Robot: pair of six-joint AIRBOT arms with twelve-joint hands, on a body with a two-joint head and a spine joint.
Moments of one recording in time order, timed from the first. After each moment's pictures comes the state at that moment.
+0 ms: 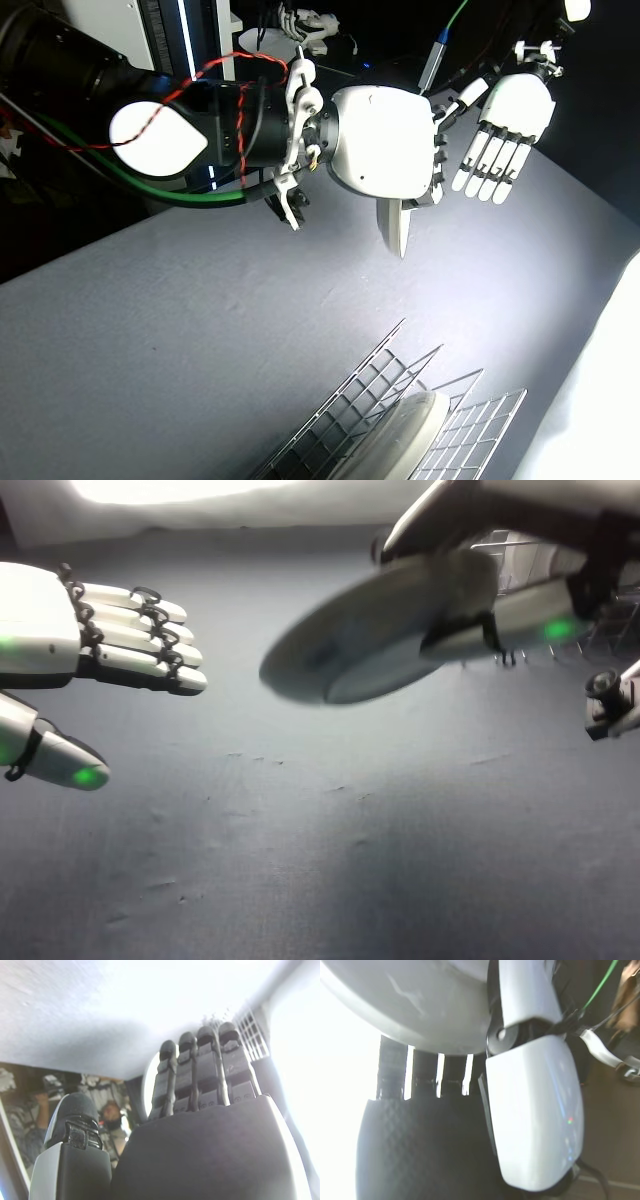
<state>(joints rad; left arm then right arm) 0.44 -0.91 1.51 1.47 -0.97 -0.22 -0.27 -0.94 0.96 -0.16 0.48 -0.24</state>
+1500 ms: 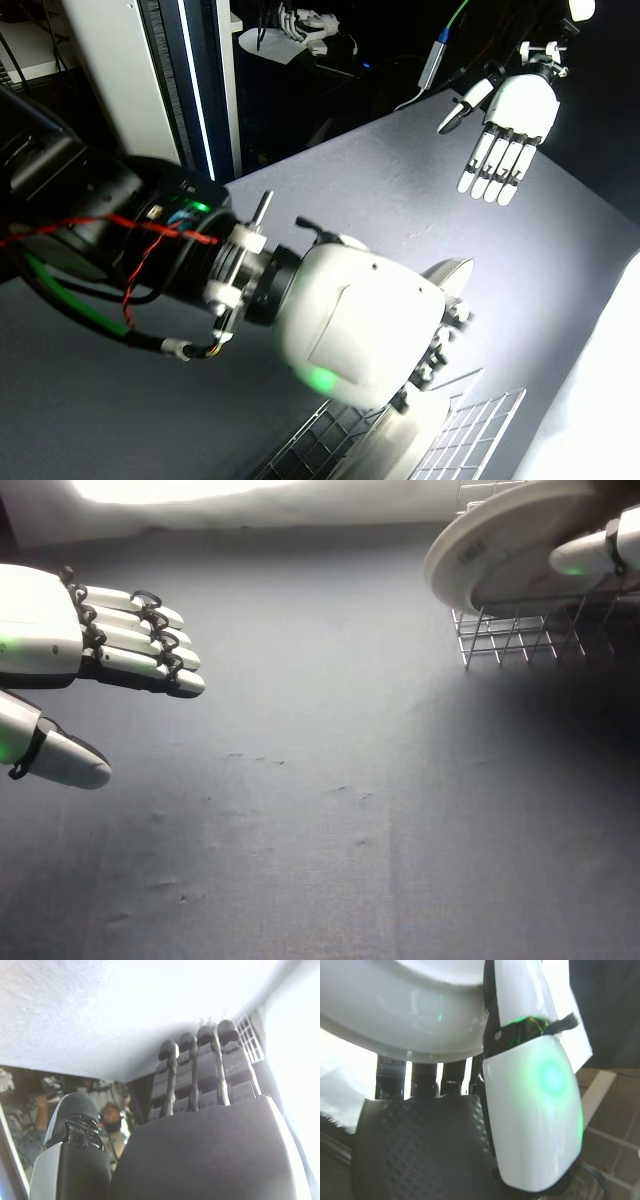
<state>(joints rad) 0.44 -0.93 1.54 1.48 -0.97 -0.23 -0.41 -0.95 1.25 0.15 0.49 -0.24</state>
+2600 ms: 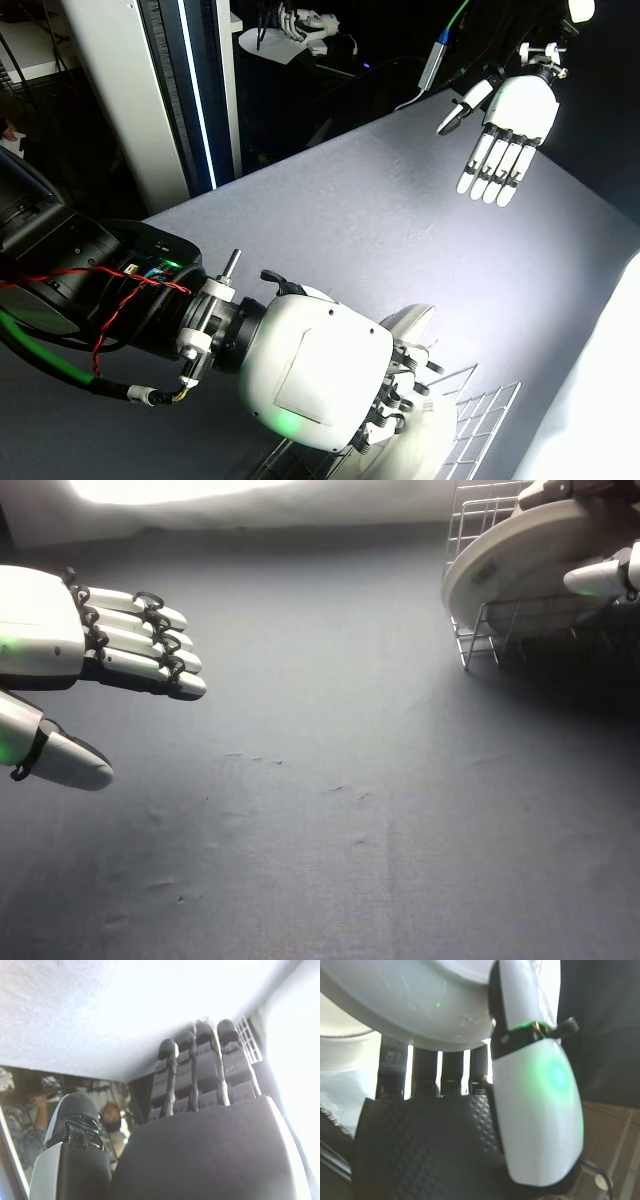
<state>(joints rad) 0.44 -0.93 1.53 1.48 -0.97 -0.23 -0.51 -0.99 1.33 -0.02 0.60 -0.27</state>
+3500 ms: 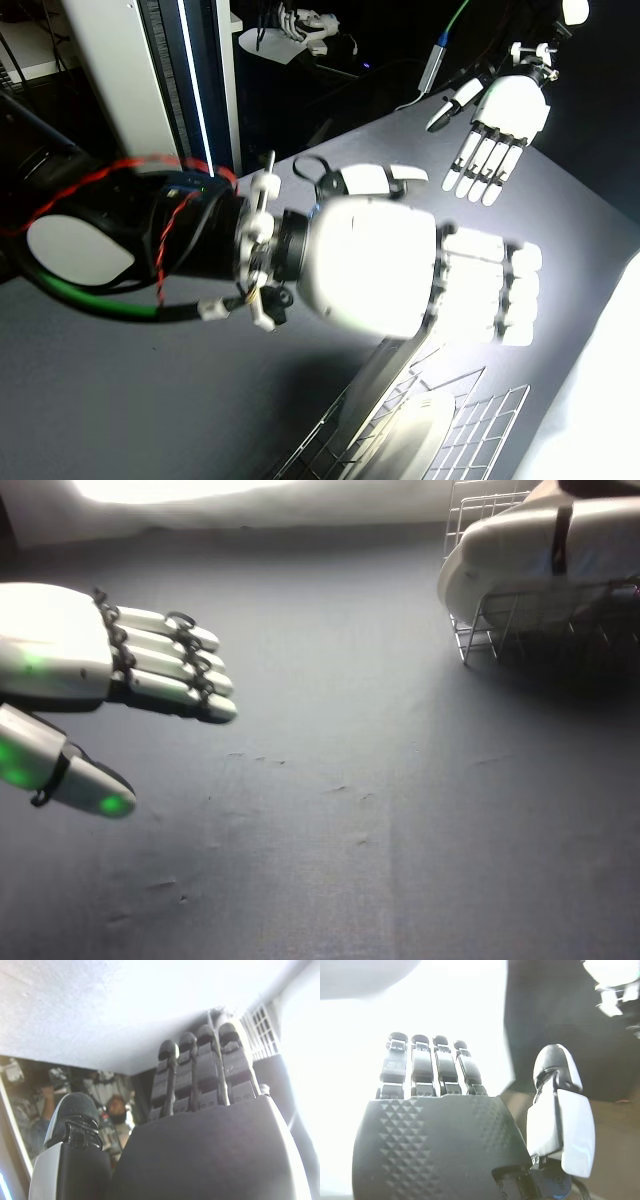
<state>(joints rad) 0.44 -0.93 1.46 1.47 -0.99 -0.23 -0.38 -0.97 1.22 -0.37 0.68 -0.27</state>
